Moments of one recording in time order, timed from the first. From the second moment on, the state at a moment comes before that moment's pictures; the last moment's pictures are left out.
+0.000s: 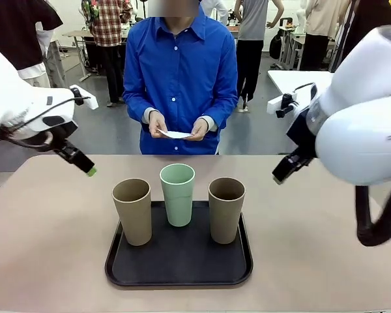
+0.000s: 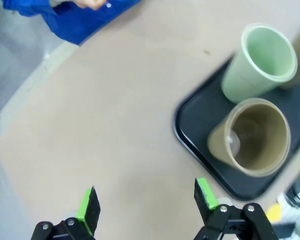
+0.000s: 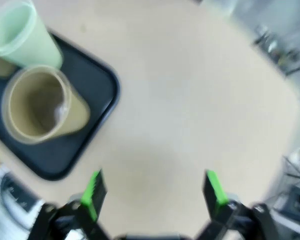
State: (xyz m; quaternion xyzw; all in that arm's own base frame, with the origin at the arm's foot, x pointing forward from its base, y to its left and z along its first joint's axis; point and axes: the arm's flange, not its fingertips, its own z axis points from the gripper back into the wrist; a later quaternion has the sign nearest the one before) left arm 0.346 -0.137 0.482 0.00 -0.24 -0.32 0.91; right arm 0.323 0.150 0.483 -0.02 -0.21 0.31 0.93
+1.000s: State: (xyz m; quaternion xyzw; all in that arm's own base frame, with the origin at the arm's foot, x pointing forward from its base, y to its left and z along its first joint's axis) left arm 0.311 -0.101 0.520 -0.23 -0.21 -0.32 0.89; right arm 0.303 0.083 0.506 0.22 -0.16 0.22 0.94
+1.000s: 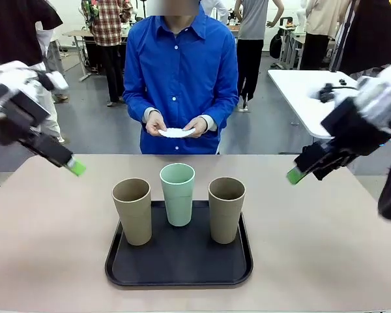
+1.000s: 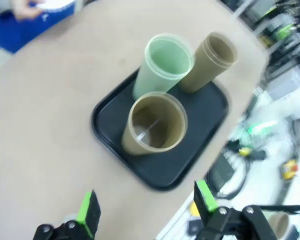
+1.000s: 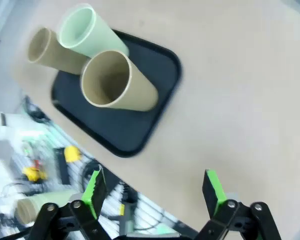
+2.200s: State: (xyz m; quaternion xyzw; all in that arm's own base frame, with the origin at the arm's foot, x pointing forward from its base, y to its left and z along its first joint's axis) left arm 0.324 0.111 0.438 -0.54 -0.13 -0.02 0.83; right arm 0.286 -0.140 0.393 0.59 -0.12 -0.08 0.80
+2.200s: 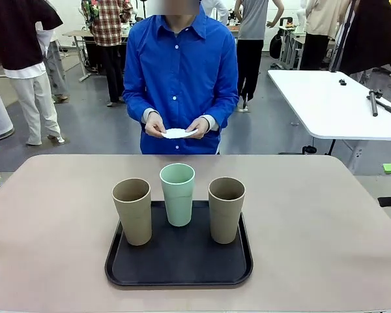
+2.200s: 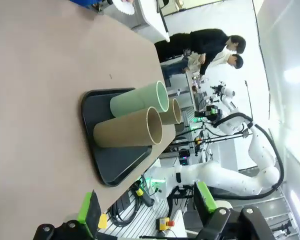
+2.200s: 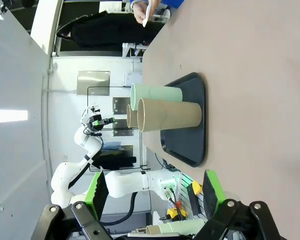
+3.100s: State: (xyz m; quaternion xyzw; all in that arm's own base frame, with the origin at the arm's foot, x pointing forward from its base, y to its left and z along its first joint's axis) left arm 0.322 0.110 0.439 -0.54 -0.13 0.00 0.83; right arm 0.284 -0.141 0.391 0.58 -0.11 -0.09 0.80
